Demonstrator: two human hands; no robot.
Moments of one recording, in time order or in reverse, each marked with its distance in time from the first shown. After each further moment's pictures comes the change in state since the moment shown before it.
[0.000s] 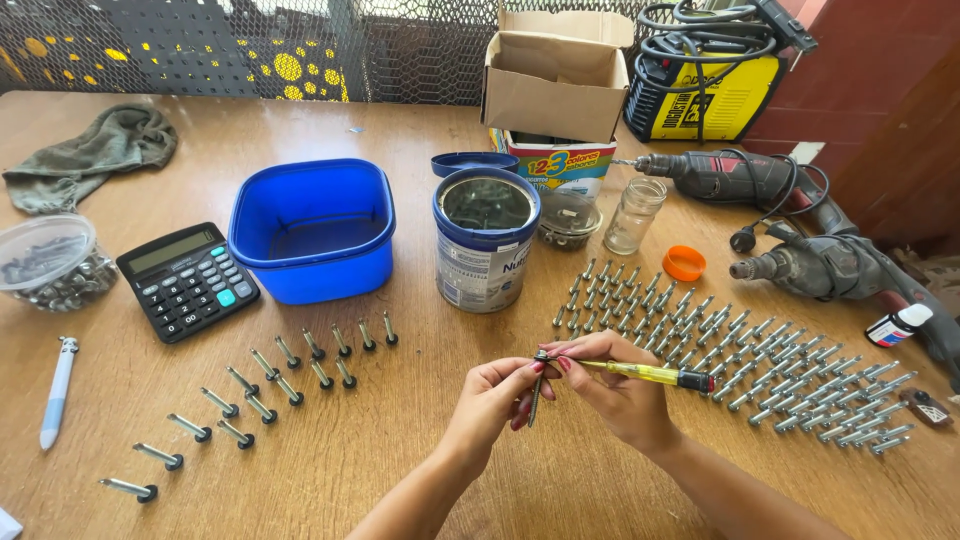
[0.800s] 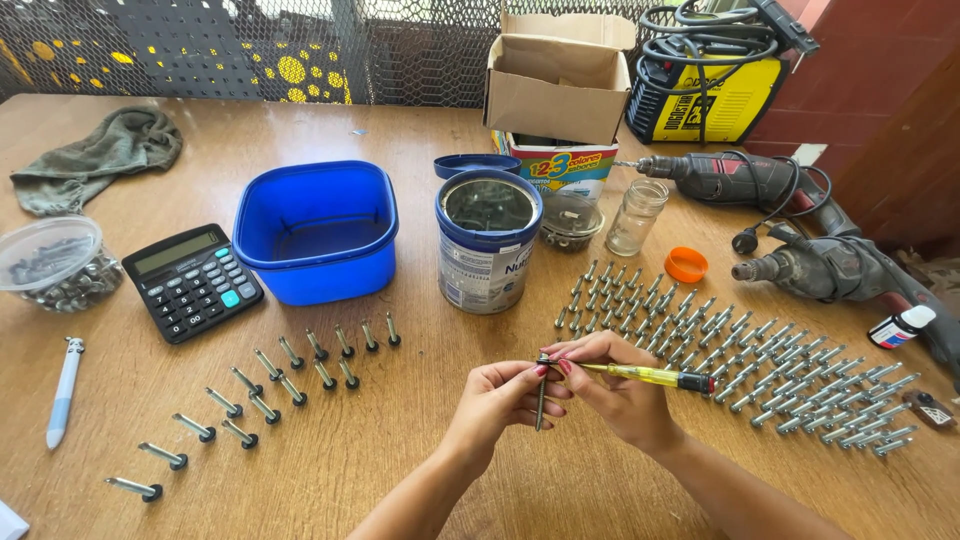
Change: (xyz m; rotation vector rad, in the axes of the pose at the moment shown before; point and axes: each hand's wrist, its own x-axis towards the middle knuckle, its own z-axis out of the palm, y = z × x) left_hand -0.001 0.003 -0.001 -0.050 -0.023 -0.115; right_hand 0.001 0.003 -0.004 -0.034 -0.037 0.002
